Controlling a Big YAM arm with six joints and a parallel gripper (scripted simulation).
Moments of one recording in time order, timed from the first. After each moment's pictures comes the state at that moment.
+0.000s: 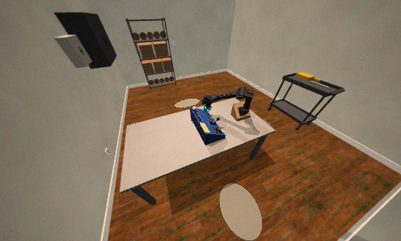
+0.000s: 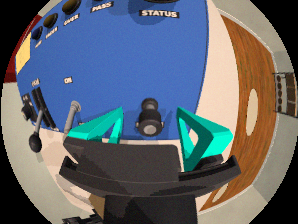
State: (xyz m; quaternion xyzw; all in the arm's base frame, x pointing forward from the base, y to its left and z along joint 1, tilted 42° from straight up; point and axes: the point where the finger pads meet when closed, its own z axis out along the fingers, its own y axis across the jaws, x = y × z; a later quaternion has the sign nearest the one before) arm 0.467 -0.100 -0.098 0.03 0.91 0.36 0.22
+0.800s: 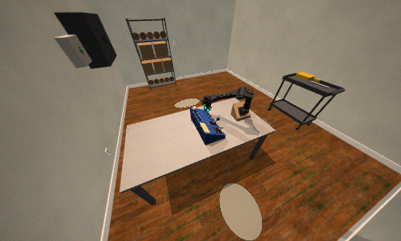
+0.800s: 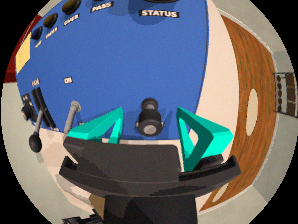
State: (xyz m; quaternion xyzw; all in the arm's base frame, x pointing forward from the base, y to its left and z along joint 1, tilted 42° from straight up) arm 0.467 -0.100 -0.098 0.03 0.91 0.36 0.22
